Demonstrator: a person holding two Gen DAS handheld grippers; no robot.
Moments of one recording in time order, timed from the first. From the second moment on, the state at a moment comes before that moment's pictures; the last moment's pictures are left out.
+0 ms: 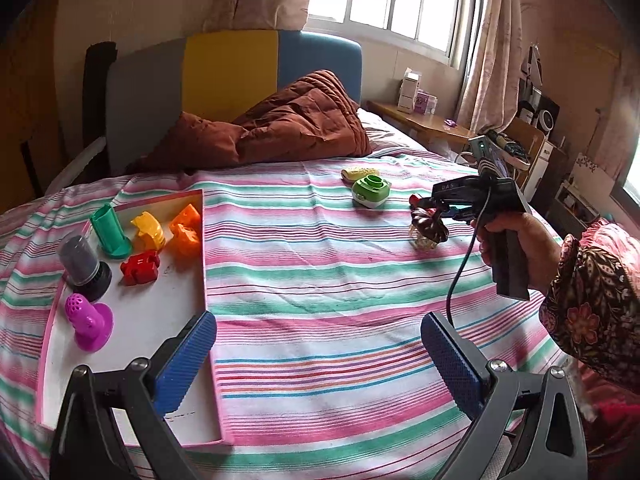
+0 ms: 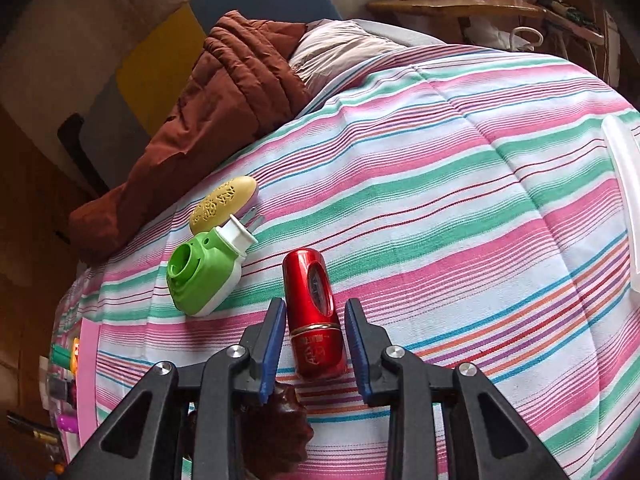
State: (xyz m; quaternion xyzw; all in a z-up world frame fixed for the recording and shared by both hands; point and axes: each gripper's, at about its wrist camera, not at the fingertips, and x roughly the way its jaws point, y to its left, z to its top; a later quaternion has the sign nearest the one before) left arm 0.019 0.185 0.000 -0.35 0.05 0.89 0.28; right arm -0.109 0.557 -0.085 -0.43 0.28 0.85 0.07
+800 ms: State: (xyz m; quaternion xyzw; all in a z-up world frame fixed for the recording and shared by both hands) left arm -0.022 0.310 0.005 -0.34 0.08 0.87 0.34; right arm -0.014 0.567 -0.083 -0.40 0.16 0.88 0.19
